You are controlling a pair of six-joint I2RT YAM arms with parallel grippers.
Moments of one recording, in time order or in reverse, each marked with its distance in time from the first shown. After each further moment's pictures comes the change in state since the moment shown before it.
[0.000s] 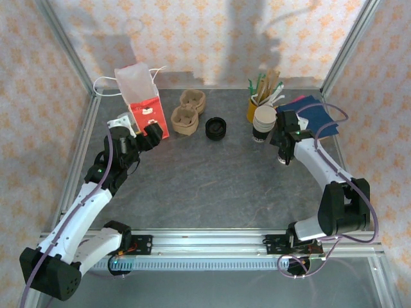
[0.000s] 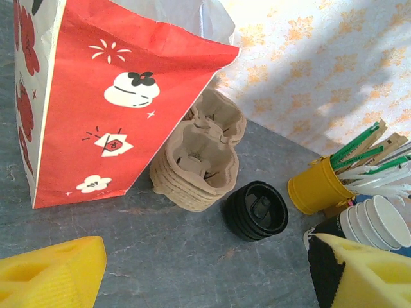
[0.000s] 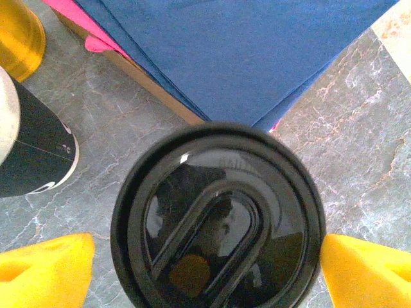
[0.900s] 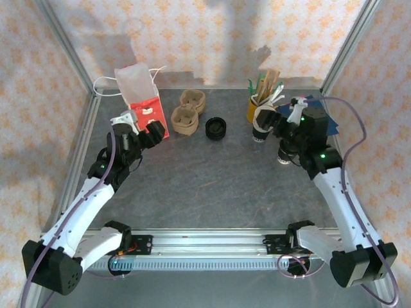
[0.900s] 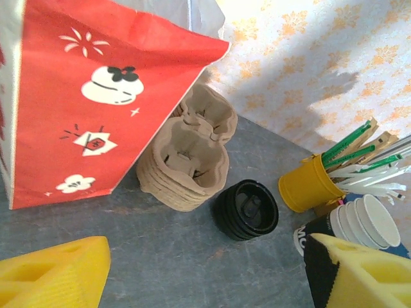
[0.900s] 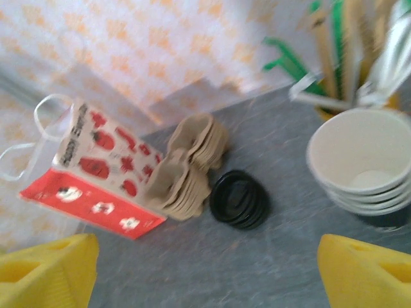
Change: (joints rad) left arm 0.000 0.071 0.017 0.048 0.039 -0.034; right arm 0.049 -0.402 -0.030 0.308 -0.720 0.043
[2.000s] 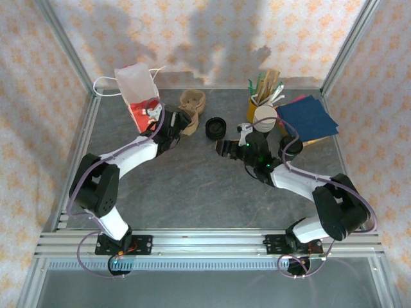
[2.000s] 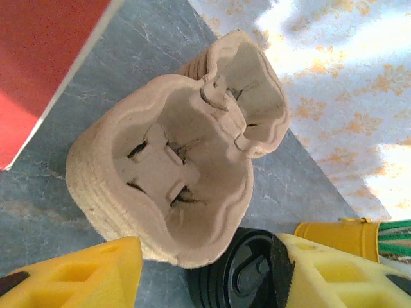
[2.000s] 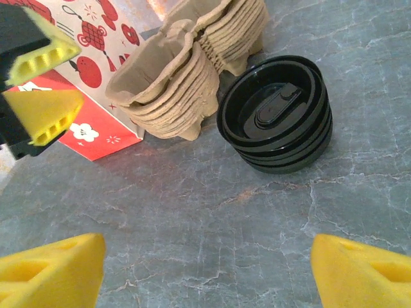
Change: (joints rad) left arm -0.153 0.704 0.300 0.200 -0.224 -0.447; right arm 0.339 0.395 -0.349 0.690 0.196 -0.077
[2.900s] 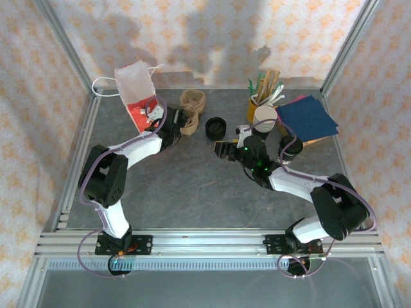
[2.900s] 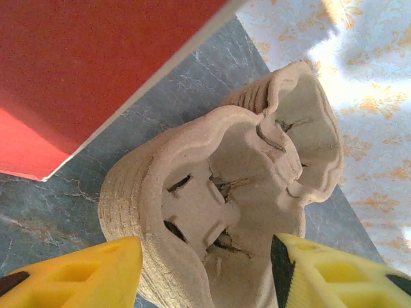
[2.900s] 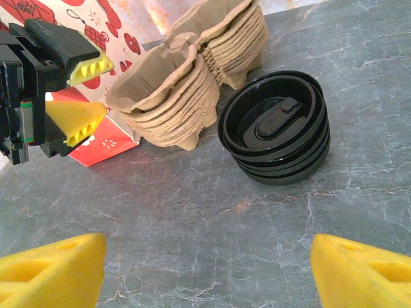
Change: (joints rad) left arm 0.023 0.099 0.060 -0.046 -0.077 -0.100; right arm 0.034 0.008 -0.035 0.076 0.071 -0.030
